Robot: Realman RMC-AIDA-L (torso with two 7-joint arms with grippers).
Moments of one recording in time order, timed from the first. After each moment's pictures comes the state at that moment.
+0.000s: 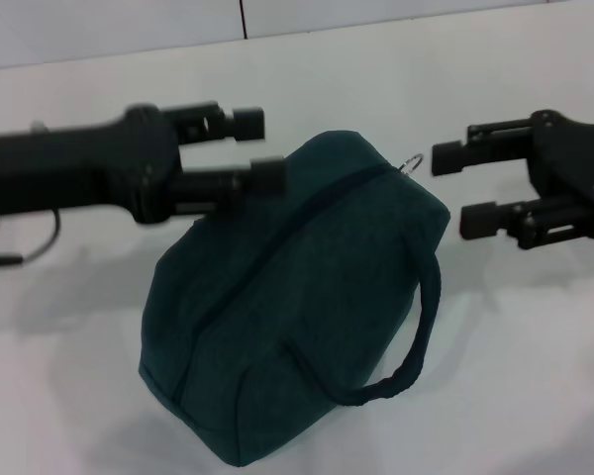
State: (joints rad) left arm -0.56 -2.09 0.98 0.95 1.63 1.79 -1.79; right arm 0.56 1.89 -0.80 -0.65 -1.68 -2.05 1.44
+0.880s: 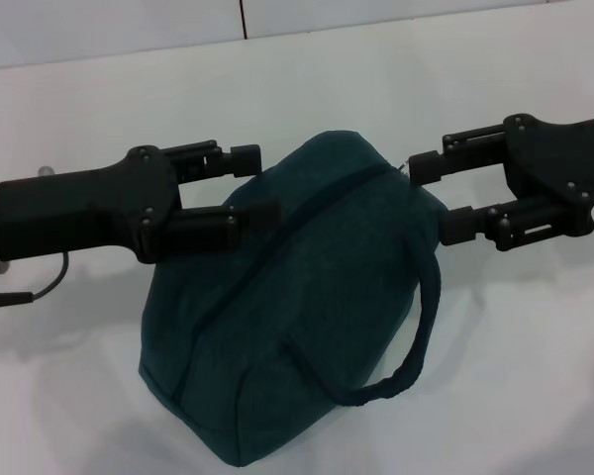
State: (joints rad) left arm -0.53 -2.08 0.99 0.82 1.62 1.78 -1.67; right arm 0.61 1.89 -0.81 -0.65 -1.74 -2.04 1.50
